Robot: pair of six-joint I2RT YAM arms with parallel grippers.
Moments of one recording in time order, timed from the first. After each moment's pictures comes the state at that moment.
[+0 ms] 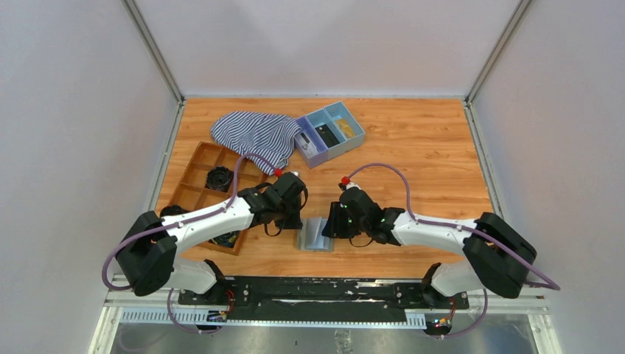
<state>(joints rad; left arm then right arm) -0.84 1.35 0.81 -0.49 -0.05 -0.79 0.92 1.32 0.60 -0.02 -0.08 0.81</state>
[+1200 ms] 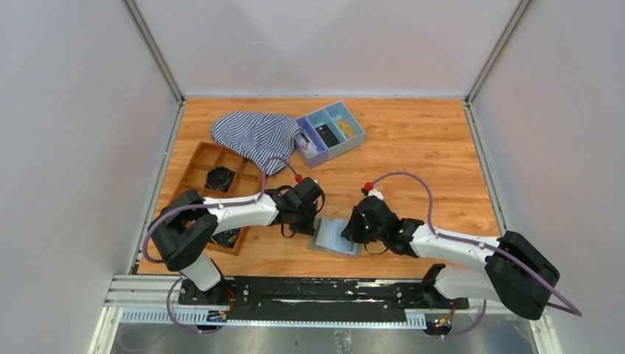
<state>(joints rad) -0.89 1.60 0.84 -0.34 0.01 -0.72 0.87 1.17 0.43 -0.03 0.05 0.87</state>
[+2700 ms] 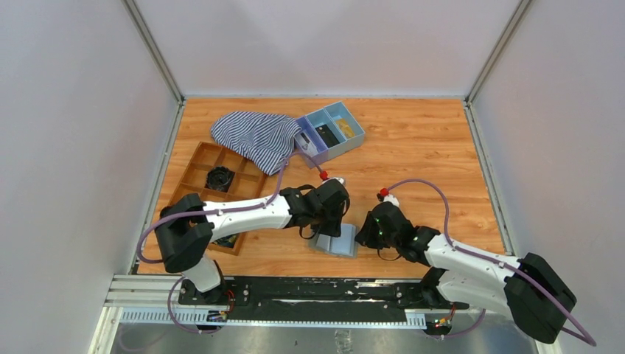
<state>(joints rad) -1.08 1.62 1.09 -0.46 -0.05 -0.77 0.80 0.98 0.32 -0.13 0.06 0.85</state>
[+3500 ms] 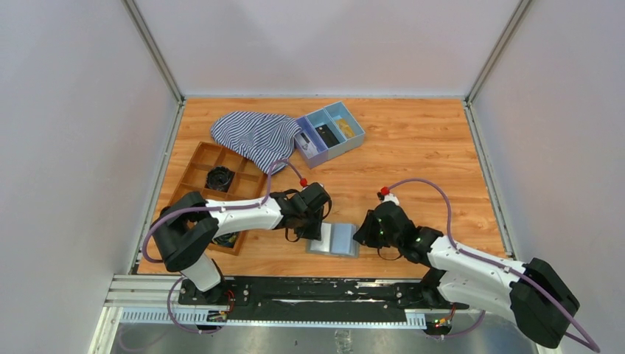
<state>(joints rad) -0.97 1.61 0.87 -0.38 -0.02 -0.79 0.80 0.94 0.32 -0.12 0.02 0.85</state>
